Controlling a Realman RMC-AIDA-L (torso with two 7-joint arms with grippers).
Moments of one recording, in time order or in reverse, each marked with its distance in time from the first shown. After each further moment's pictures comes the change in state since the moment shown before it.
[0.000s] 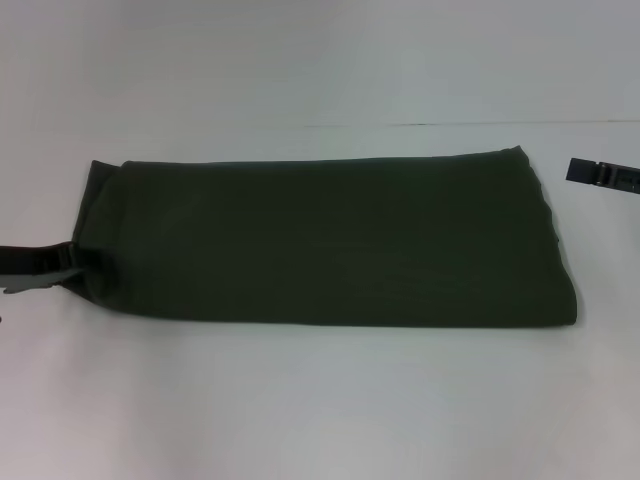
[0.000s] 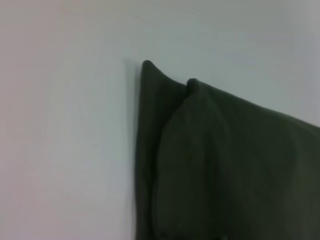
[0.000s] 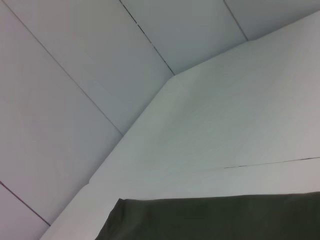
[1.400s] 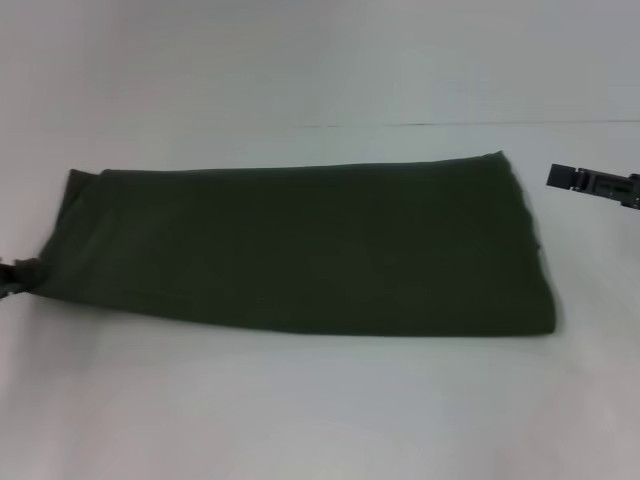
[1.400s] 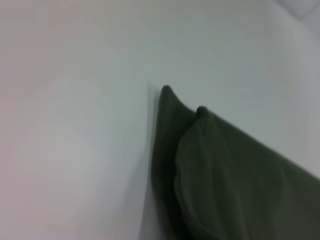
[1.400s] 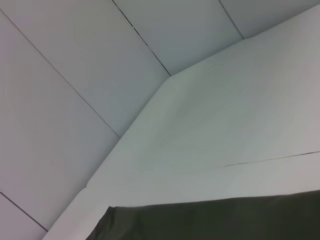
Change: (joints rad) left arm 0.201 -0.029 -0.101 0.154 -0.233 0.120 0.063; right arm 0.003 0.040 0.002 0.012 0.000 0.046 -0.009
